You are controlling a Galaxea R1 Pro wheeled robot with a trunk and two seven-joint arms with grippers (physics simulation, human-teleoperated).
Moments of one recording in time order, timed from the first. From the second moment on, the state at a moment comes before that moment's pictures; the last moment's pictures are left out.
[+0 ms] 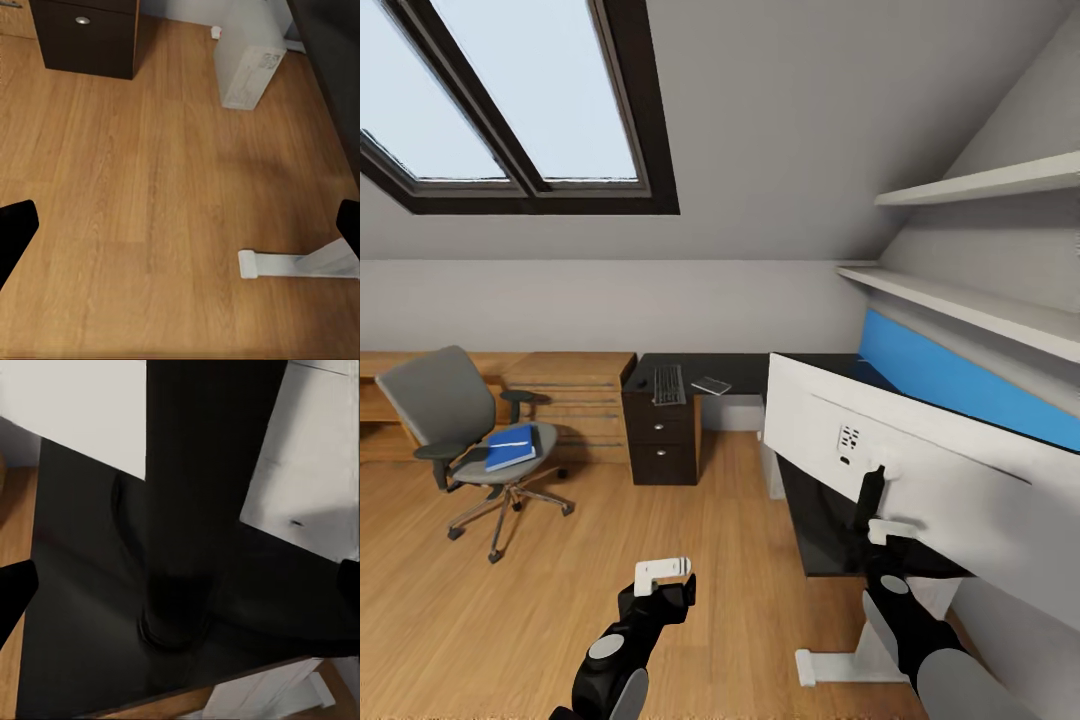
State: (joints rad) left arm -0.13 -0.09 -0.37 -1.42 0.33 0.44 0.39; right arm -0.61 -0.03 -0.10 -0.46 0.04 -0.19 -0.21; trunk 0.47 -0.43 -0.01
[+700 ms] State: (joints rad) left arm -0.13 -0.09 -0.37 -1.40 0.33 0.44 0.39; right arm -0.61 -0.03 -0.10 -0.46 0.04 -0.19 -0.21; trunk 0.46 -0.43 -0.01
